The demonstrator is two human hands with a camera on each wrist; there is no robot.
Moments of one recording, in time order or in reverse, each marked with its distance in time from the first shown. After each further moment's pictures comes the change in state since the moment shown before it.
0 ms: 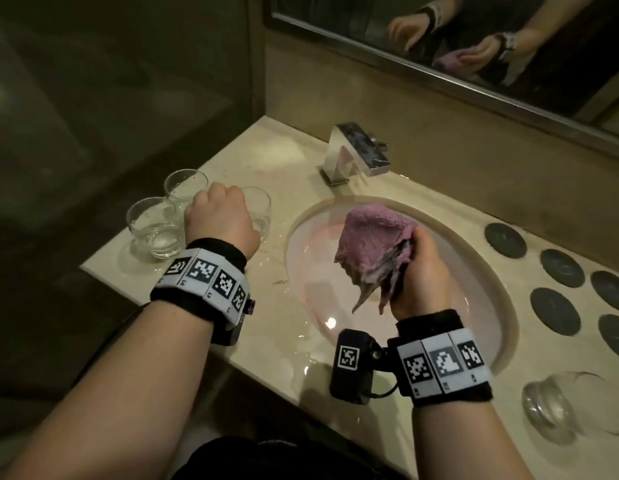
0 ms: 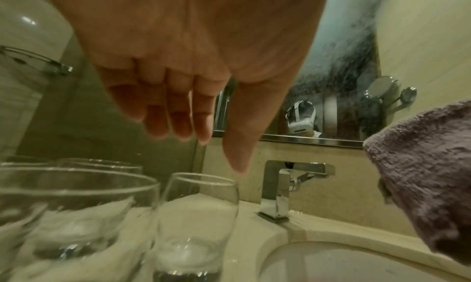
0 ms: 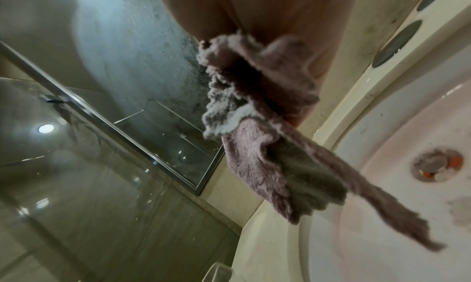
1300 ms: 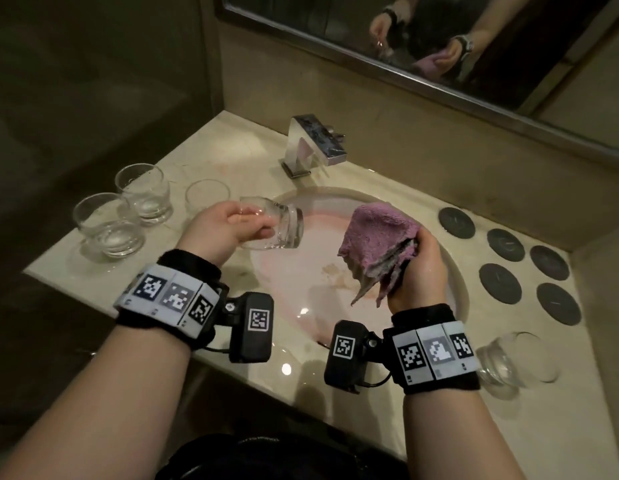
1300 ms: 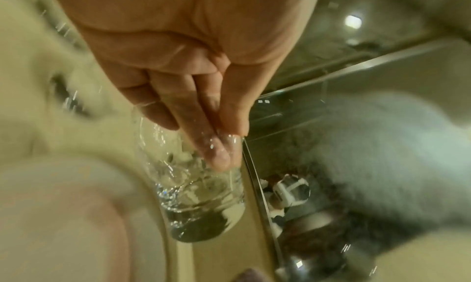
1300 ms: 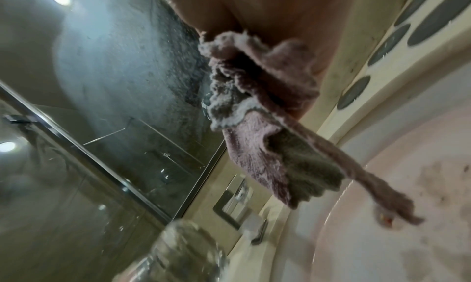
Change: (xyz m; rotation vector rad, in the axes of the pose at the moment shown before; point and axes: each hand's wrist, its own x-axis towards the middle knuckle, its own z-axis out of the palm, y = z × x) left_hand -0.035 0.026 0.011 -1.444 -0.357 -0.064; right_hand -0.002 -0.004 -0.049 0.185 0.151 -0.068
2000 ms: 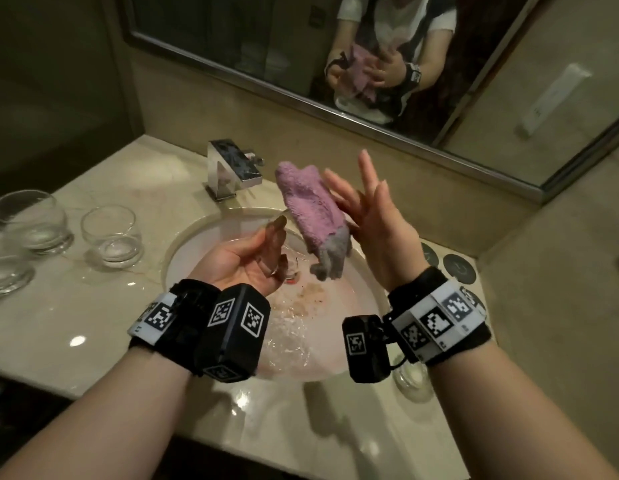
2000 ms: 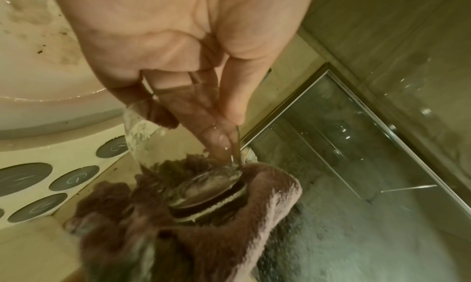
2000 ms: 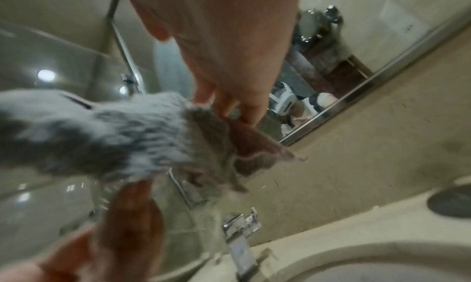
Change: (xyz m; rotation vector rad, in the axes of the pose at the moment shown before) left_hand -0.007 -0.003 0.130 -0.962 -0.339 -0.435; right_hand 0.012 -0.099 -0.034 -0.485 -0.597 -0.326
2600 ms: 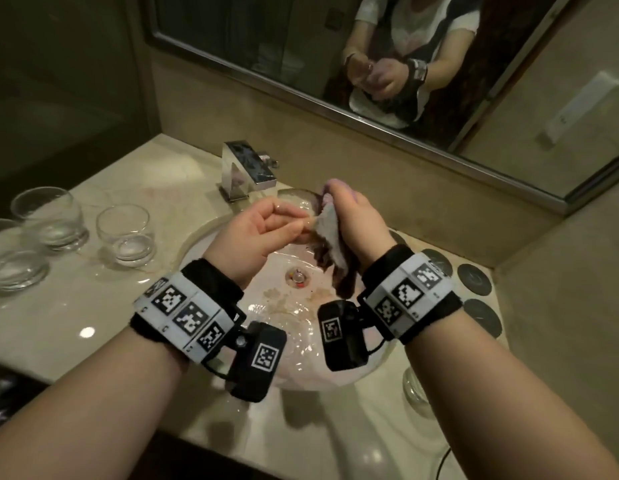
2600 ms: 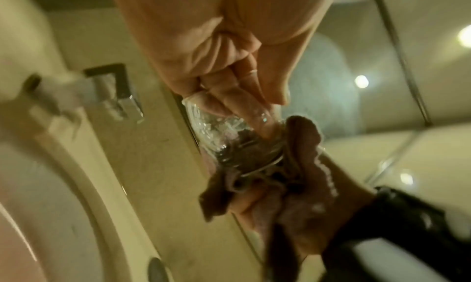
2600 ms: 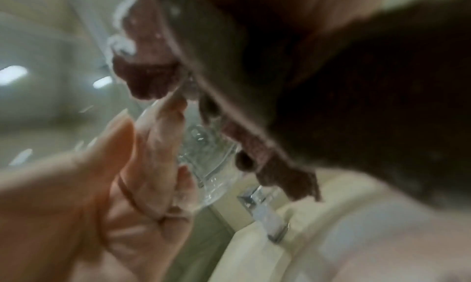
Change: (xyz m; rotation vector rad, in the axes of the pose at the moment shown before) left_hand -0.001 0.015 0.018 0.861 -0.211 0.523; right_hand 0.043 -0.001 0.030 -0.345 0.210 0.231
